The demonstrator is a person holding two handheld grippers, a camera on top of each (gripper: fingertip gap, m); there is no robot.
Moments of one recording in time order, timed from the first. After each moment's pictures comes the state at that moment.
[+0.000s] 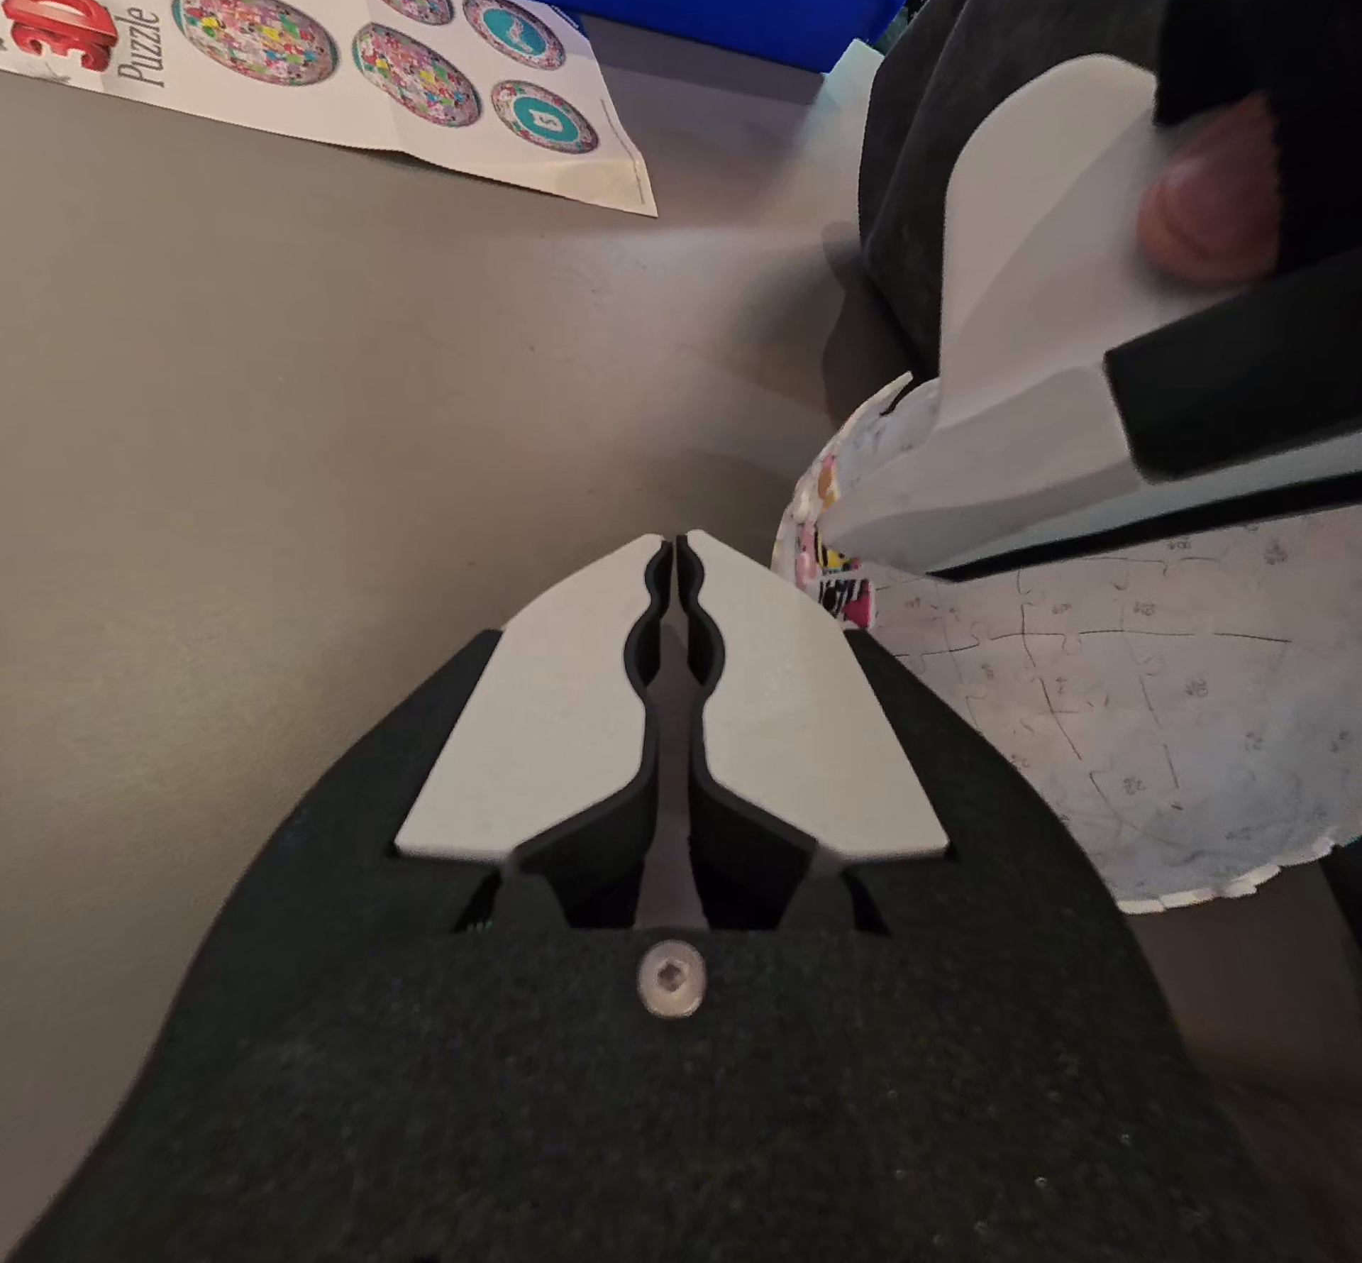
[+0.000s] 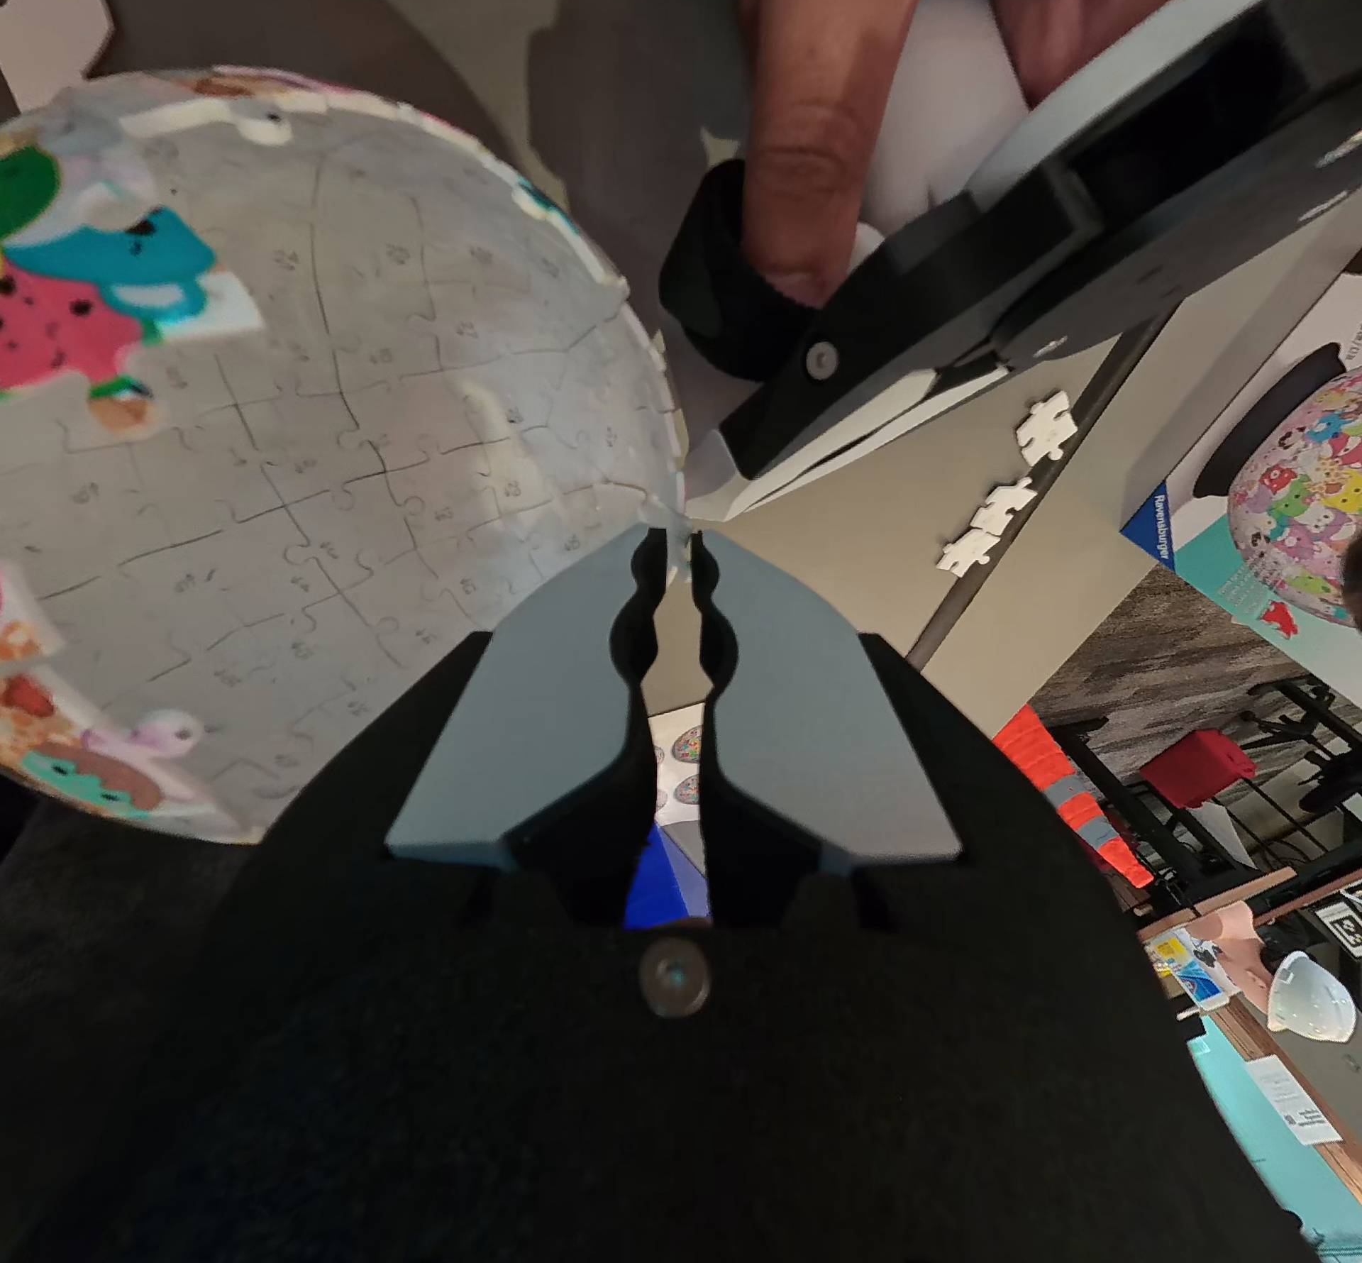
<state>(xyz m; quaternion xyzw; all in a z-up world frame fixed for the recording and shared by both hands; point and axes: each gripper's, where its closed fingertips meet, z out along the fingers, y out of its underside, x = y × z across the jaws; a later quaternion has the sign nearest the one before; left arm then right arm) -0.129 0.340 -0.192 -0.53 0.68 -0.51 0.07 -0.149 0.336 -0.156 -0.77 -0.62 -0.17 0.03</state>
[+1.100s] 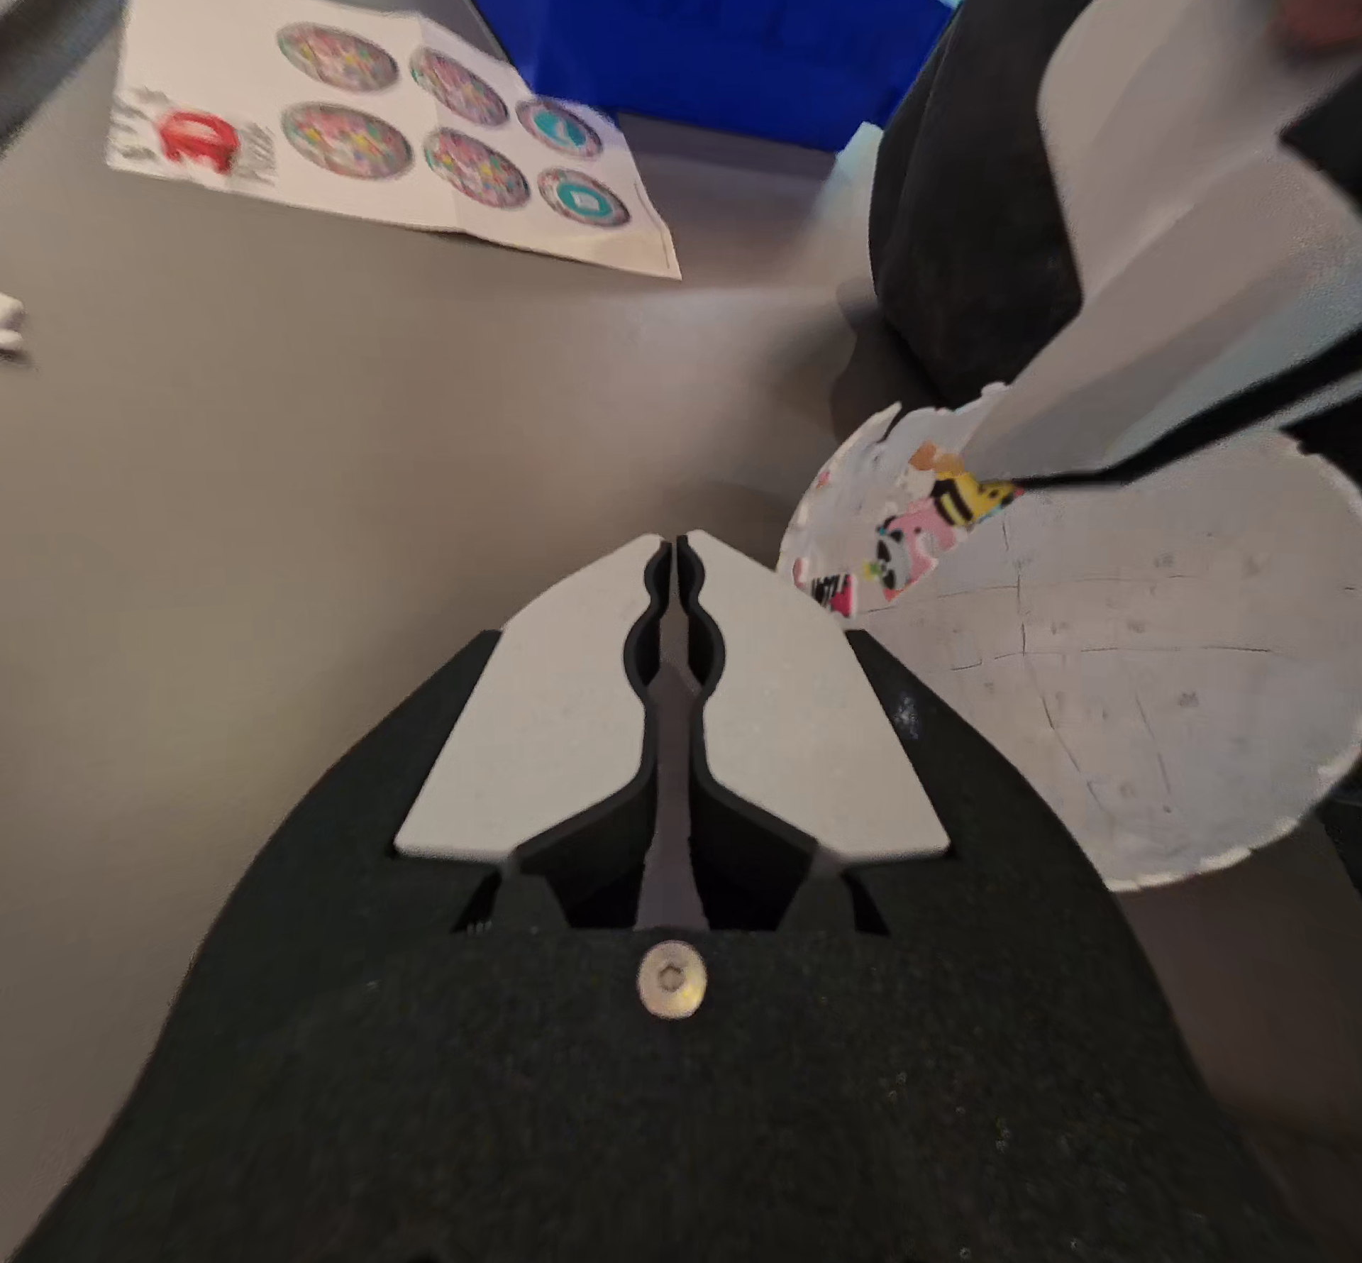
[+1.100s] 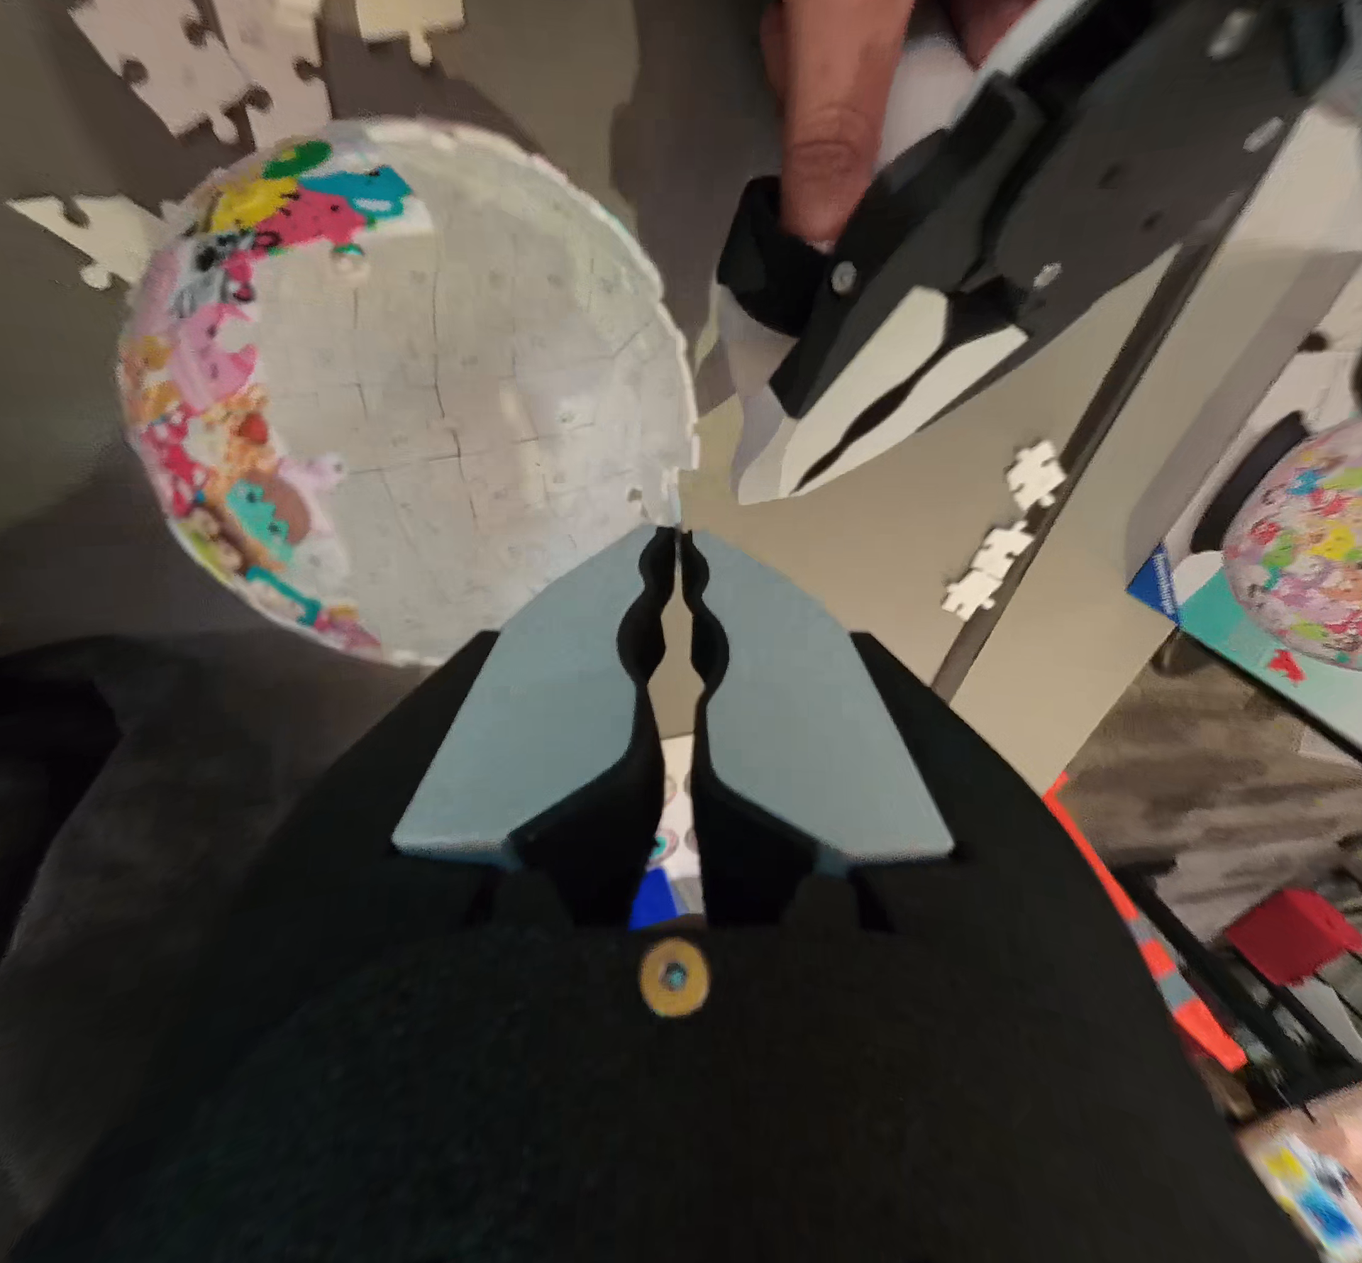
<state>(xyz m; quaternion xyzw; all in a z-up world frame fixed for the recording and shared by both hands) -0.131 0.354 -0.174 -0.53 0.65 -0.53 0.12 -0.155 0.326 -0.123 -0.76 -0.64 -0.08 0.08</state>
